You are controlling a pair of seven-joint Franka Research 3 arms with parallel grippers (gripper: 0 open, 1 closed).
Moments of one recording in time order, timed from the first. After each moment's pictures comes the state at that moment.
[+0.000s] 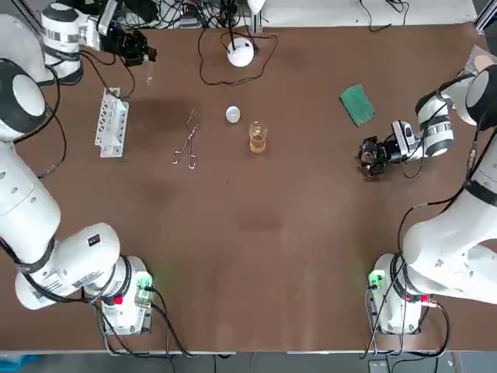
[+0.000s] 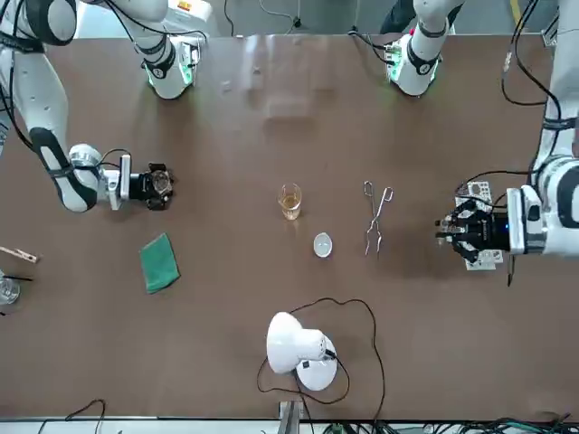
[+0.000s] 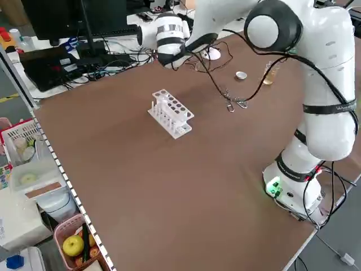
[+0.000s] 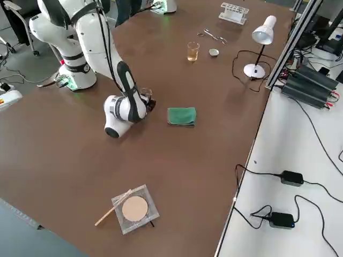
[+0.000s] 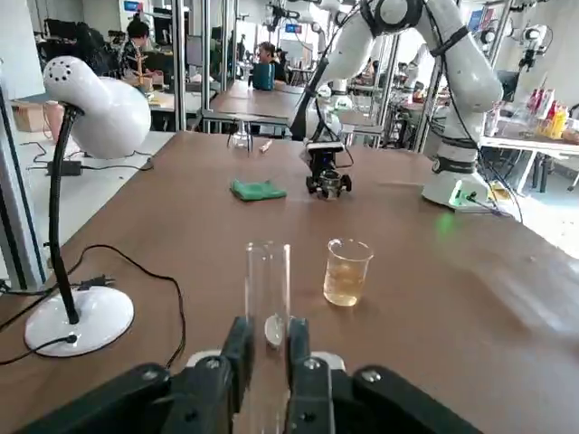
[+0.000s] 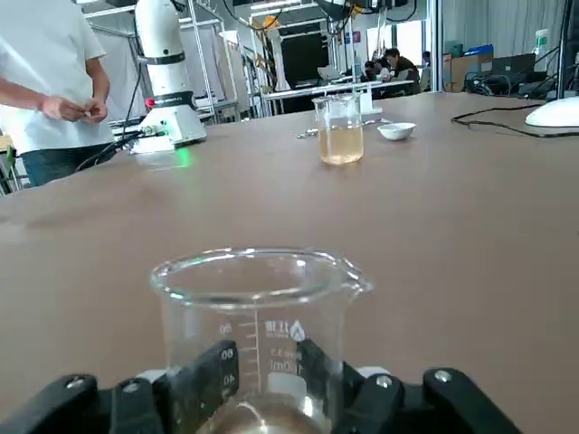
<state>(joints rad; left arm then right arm) 0.39 0.52 -0.26 -1.70 -1.05 1.60 2.11 -0.36 0.71 -0.06 -2.21 1.07 1.66 -2.85</state>
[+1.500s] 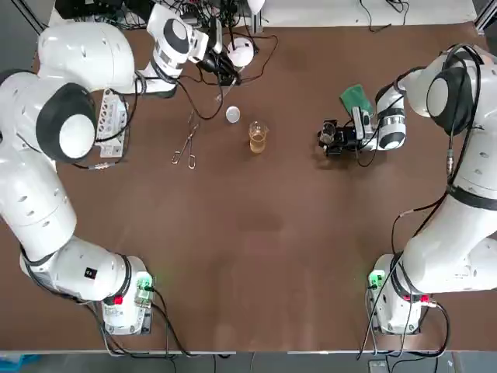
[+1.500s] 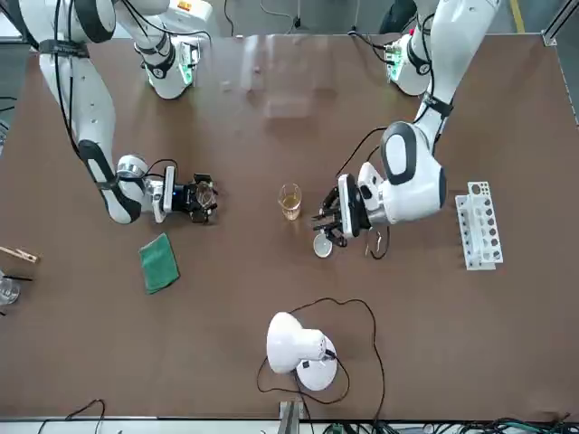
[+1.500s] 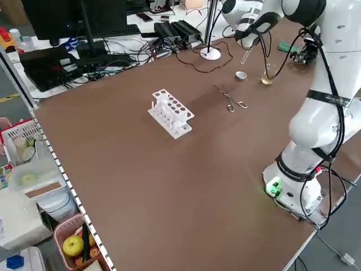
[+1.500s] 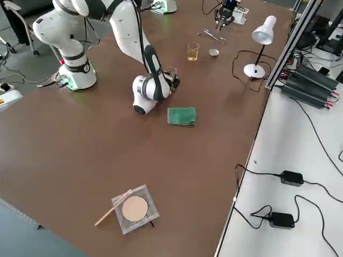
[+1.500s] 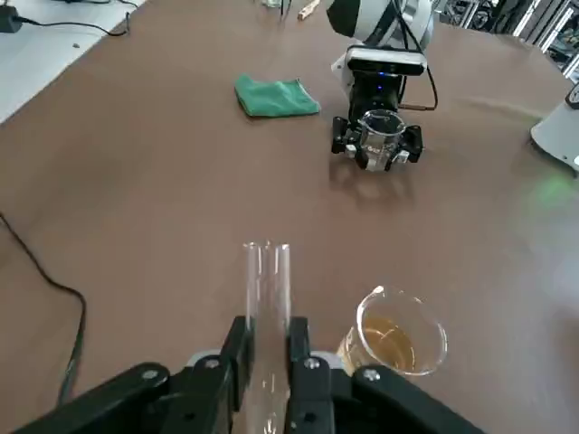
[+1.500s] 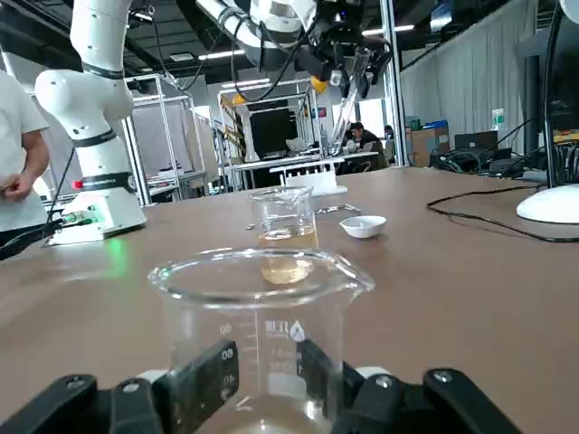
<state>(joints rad) -0.27 0.44 -0.25 -1.83 -1.08 2.35 1.70 -0.01 0.71 0.00 -2.23 1.58 1.63 -2.83</state>
